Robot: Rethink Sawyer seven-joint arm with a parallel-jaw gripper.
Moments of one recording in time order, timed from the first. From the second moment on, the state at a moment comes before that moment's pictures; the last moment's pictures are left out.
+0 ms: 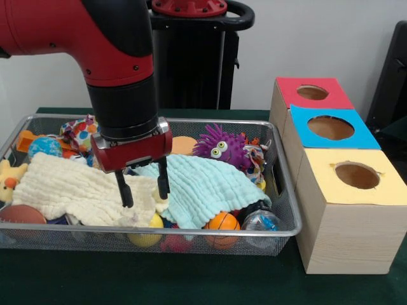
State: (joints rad) arm -0.74 -0.48 0.57 1.40 -0.52 0.76 1.30
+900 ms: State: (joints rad) arm -0.74 -0.45 0.57 1.40 -0.53 0.71 1.30
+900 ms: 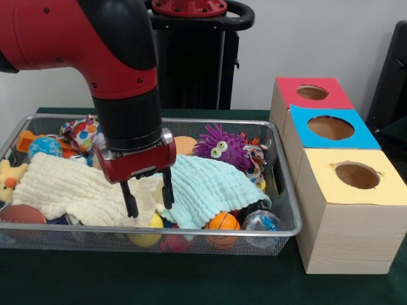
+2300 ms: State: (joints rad) arm -0.74 -0.44 0.57 1.42 -0.53 0.68 1.30
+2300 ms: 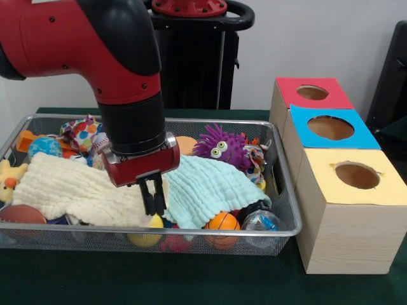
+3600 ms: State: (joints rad) arm -0.70 -0.46 0.56 1.59 -0.51 0.58 1.30
